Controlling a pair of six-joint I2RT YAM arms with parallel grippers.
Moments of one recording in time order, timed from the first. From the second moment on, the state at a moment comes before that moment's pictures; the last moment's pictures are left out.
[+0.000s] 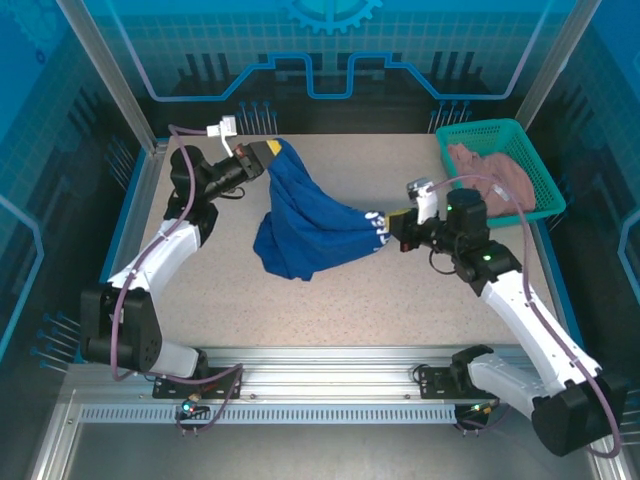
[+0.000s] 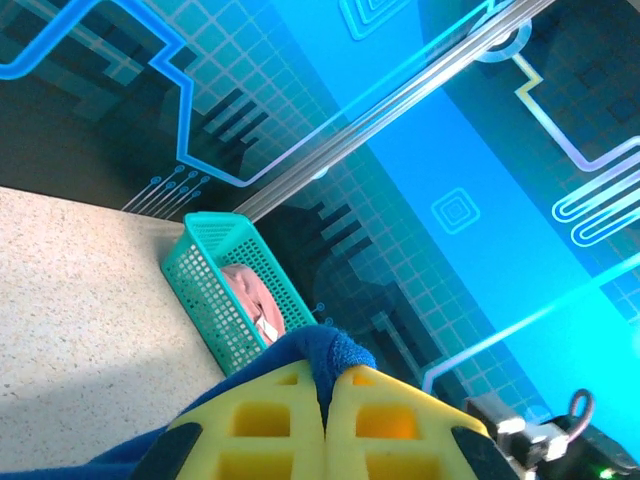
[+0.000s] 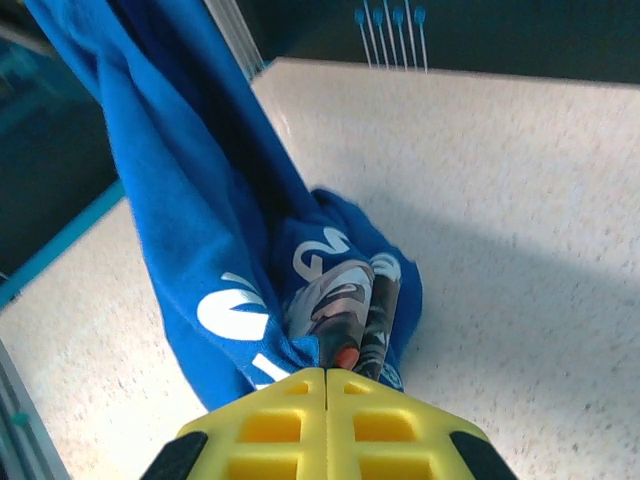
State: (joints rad) left arm -0.12 1.43 1.04 0.52 0.75 -1.02; right arm 0.33 1.01 0.86 -0.34 -0.41 0.14
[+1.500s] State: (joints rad) left arm -0.37 1.29 1.16 -0.07 0.49 -0.53; right arm 0.55 1.25 1.02 -0.06 -0.44 0.09
